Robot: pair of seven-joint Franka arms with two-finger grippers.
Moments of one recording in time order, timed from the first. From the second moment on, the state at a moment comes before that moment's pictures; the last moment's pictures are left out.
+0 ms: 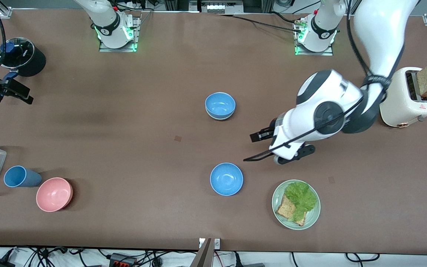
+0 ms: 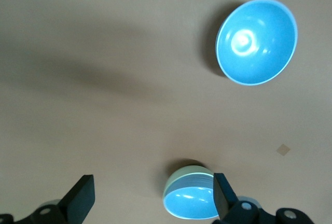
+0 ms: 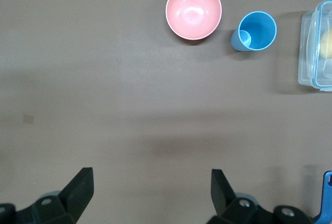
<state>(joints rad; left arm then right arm) 0.07 0.63 -0.66 -1.27 0.12 1.71 -0.86 0.01 0.00 -0.09 -1.69 0.01 1.73 -0.03</state>
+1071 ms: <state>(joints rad) 0.17 0.05 -0.23 -1.59 -0.02 1.67 -0.11 0.02 0.00 -0.09 -1.69 0.01 1.73 -0.03</state>
